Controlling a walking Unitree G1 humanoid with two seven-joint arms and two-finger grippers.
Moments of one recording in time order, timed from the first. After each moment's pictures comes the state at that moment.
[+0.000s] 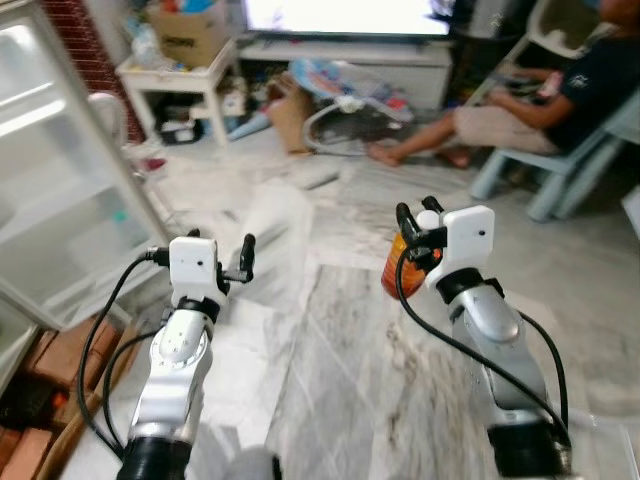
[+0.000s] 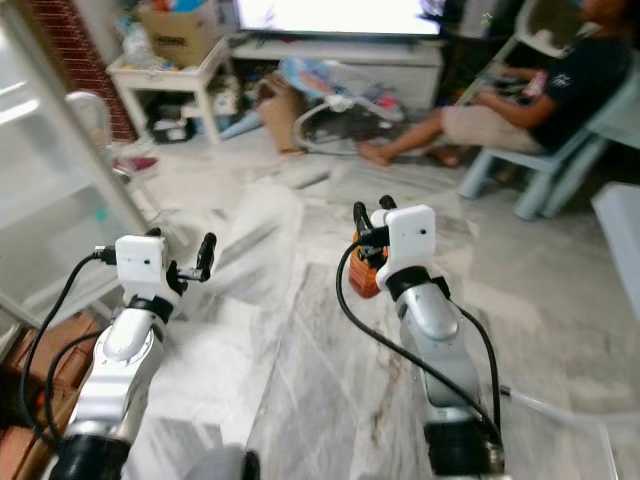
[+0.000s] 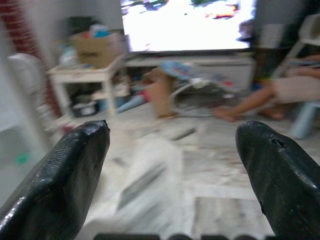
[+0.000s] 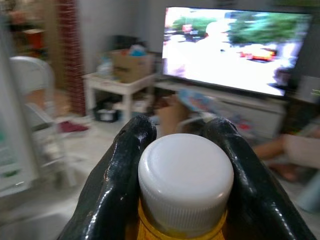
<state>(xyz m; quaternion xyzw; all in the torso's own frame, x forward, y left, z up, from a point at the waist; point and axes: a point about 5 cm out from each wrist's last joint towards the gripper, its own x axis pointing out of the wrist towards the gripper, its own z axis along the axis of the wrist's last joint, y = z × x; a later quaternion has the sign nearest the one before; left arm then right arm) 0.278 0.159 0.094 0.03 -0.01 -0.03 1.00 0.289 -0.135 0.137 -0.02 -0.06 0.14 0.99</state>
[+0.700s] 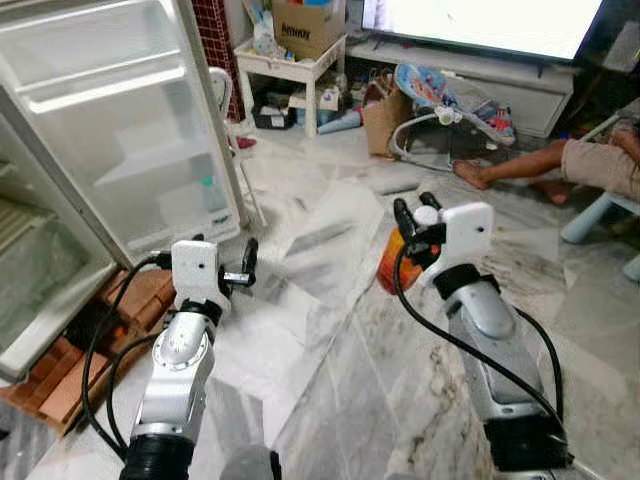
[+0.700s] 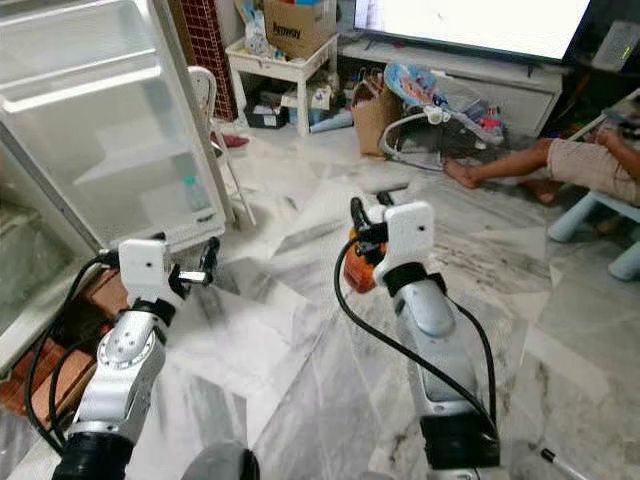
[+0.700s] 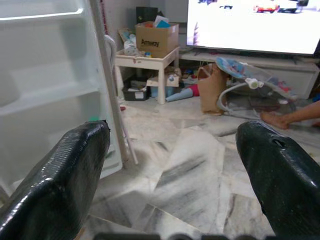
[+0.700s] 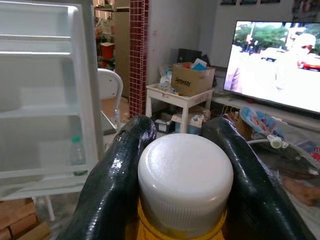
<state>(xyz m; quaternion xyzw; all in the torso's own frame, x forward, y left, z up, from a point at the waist) 0.278 0.154 0.088 0.01 0.01 -0.05 1.00 0.290 -0.137 0.138 -0.02 -0.07 0.13 0.99</state>
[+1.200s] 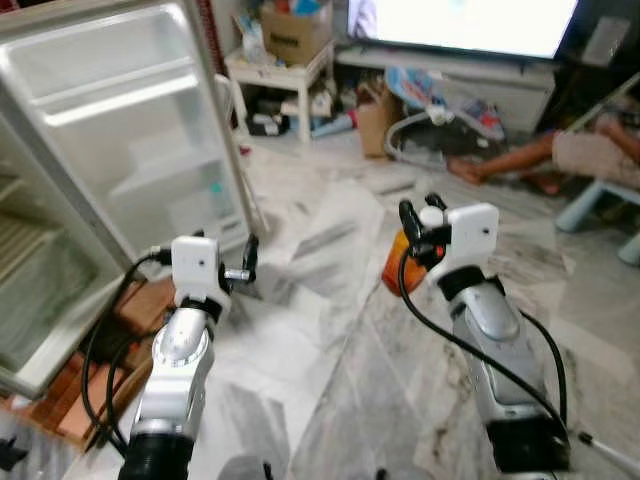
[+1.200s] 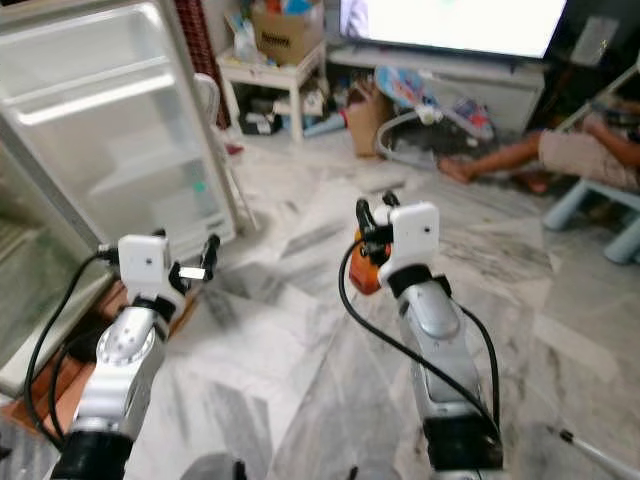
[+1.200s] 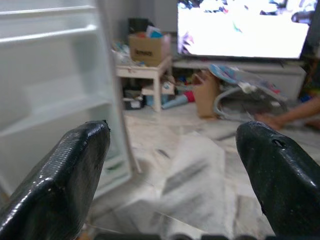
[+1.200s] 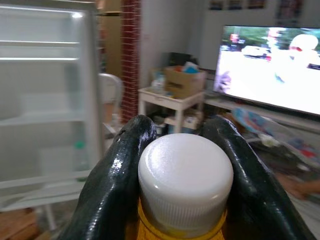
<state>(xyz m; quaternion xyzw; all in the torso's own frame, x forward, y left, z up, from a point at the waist) 0.283 0.150 0.096 0.01 -0.01 -0.06 1.00 0.290 -0.141 0.137 -0.02 -0.07 0.13 0.99</state>
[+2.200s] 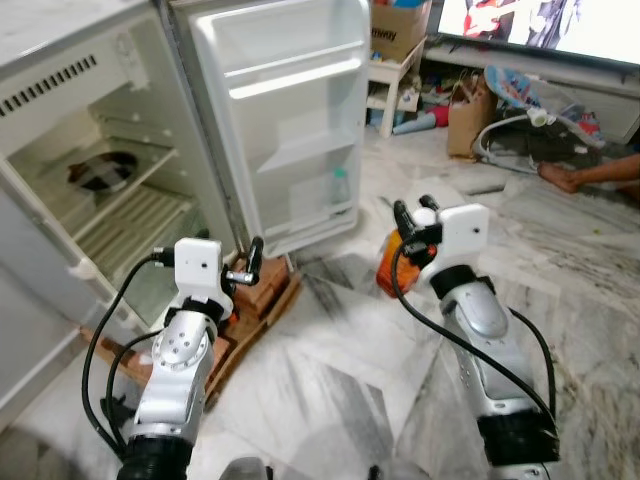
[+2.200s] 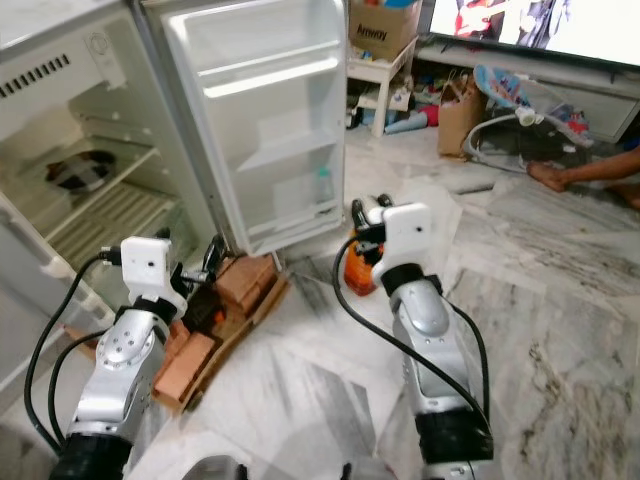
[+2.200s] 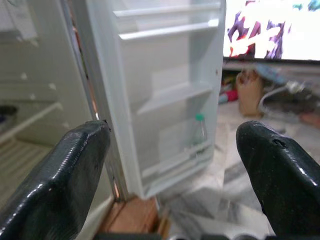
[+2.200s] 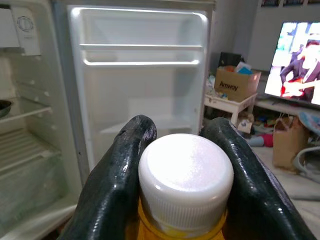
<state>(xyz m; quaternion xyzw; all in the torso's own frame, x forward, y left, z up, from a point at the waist) 0.279 0.148 0.098 0.01 -0.02 -0.08 1.00 0.295 -0.137 0.132 -0.01 -0.06 0.12 0.99</state>
